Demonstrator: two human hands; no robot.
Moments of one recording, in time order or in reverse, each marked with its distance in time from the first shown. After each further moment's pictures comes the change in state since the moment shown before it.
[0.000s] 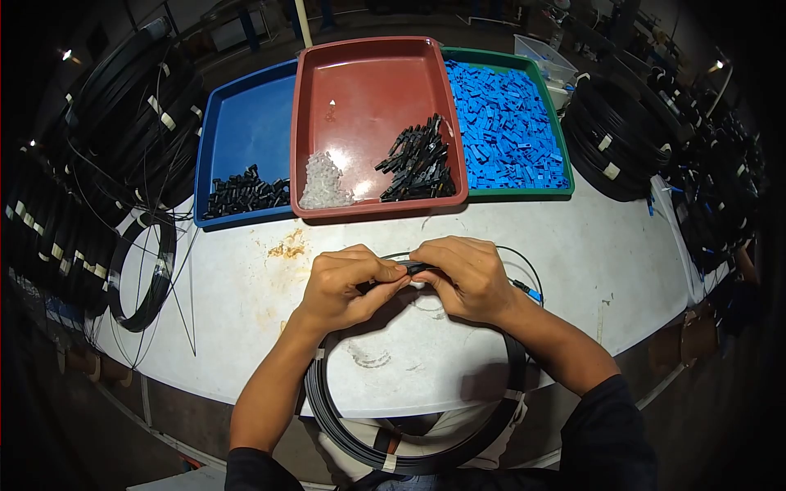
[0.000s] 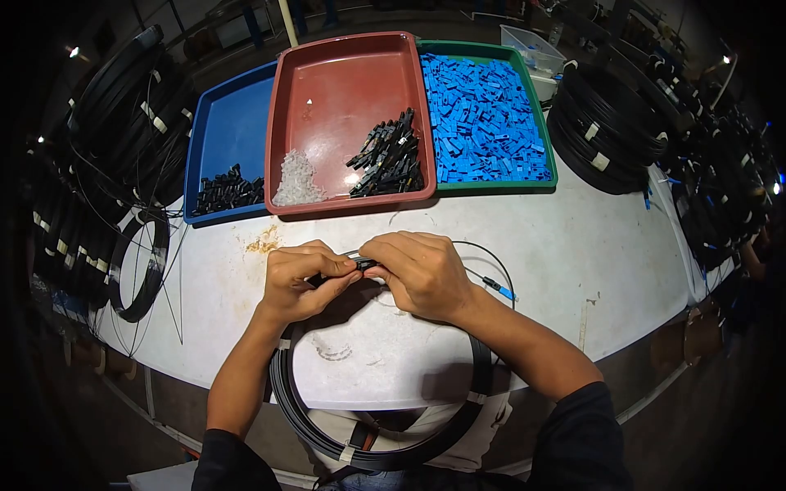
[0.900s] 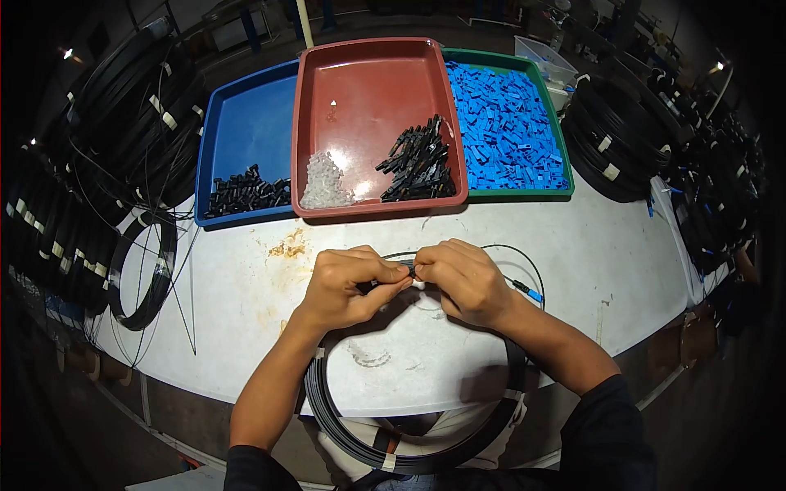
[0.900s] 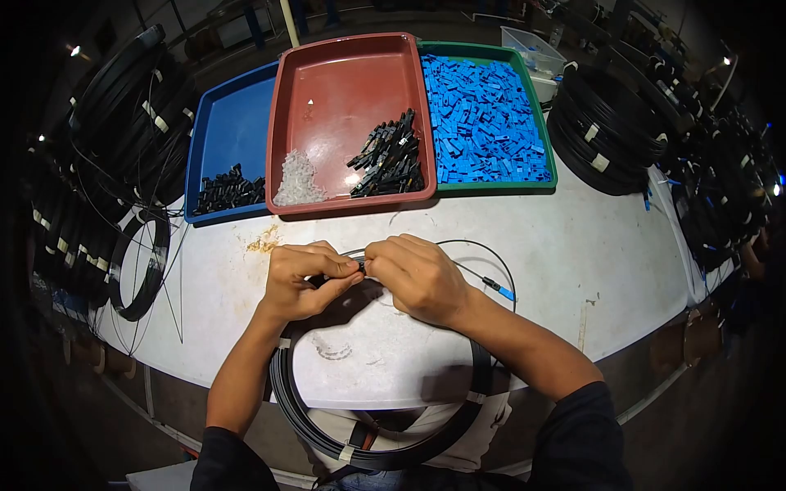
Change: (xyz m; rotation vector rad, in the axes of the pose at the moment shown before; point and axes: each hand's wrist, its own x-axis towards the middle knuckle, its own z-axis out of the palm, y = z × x) left_hand -0.001 -0.004 0.000 -0.061 -0.026 -0.020; right_hand 0.000 -0.007 -0.007 -0.084 -0.121 -0.139
